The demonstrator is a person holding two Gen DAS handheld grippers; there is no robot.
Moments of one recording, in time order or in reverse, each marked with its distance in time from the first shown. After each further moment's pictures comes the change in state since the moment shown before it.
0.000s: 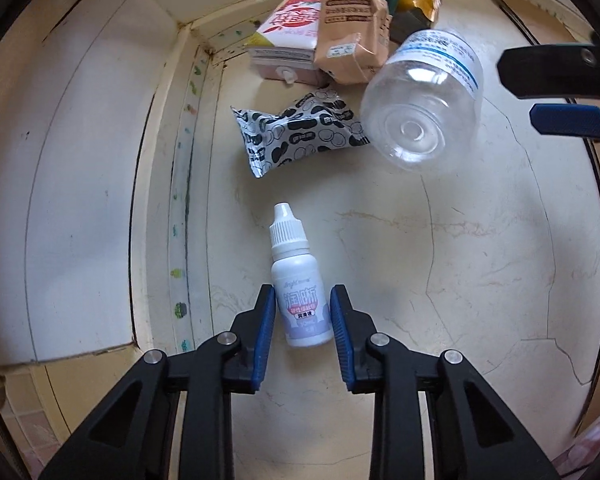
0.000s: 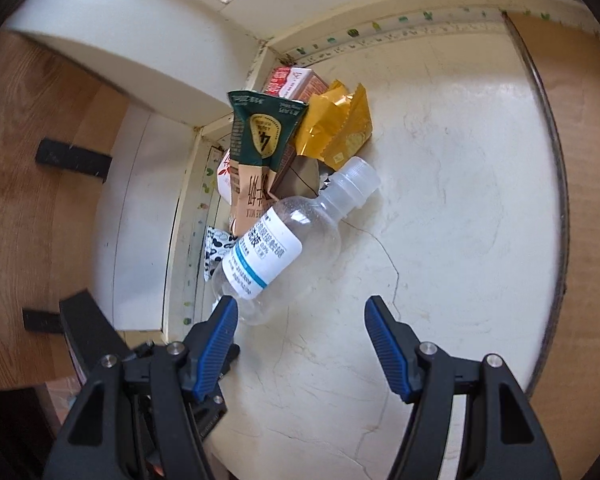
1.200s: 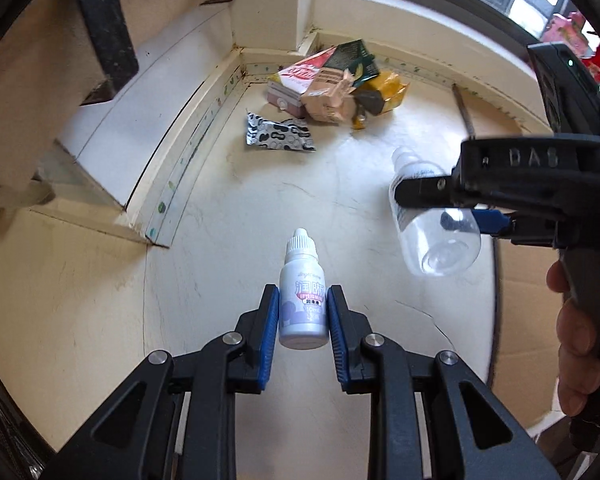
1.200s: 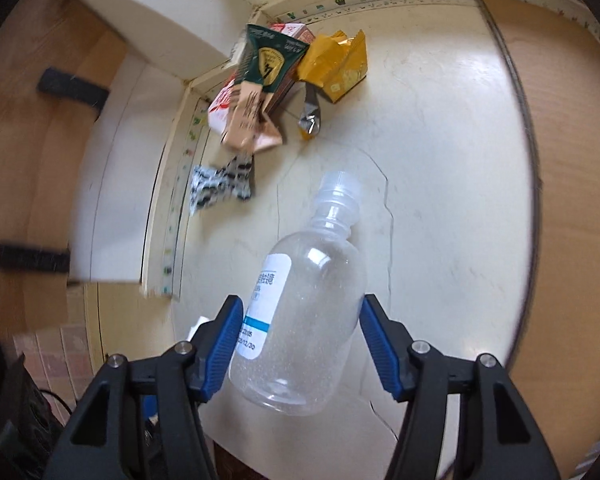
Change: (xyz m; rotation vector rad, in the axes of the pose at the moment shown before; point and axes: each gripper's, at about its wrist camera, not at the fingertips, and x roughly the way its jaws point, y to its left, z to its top) left arm -0.091 -0.015 -0.106 -0.297 -0.225 -0.228; right arm -0.017 0.034 -0.052 -0.033 0.044 -0.140
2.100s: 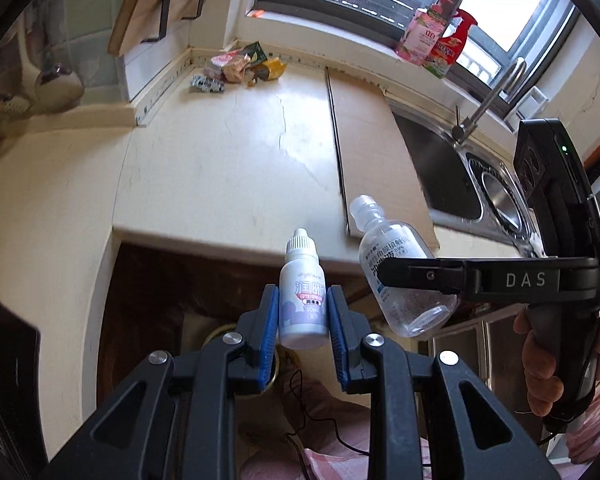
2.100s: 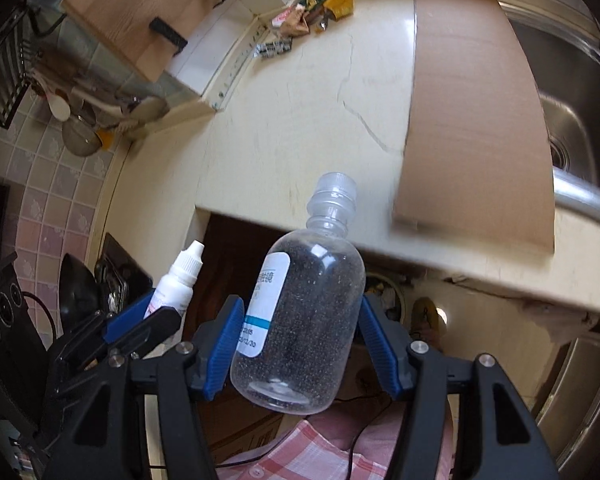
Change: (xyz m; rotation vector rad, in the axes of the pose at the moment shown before) left arm -0.151 -0.020 -0.234 0.057 -0.077 -0.267; right arm -0.126 -0.027 -0.311 -0.126 -0.011 -0.023
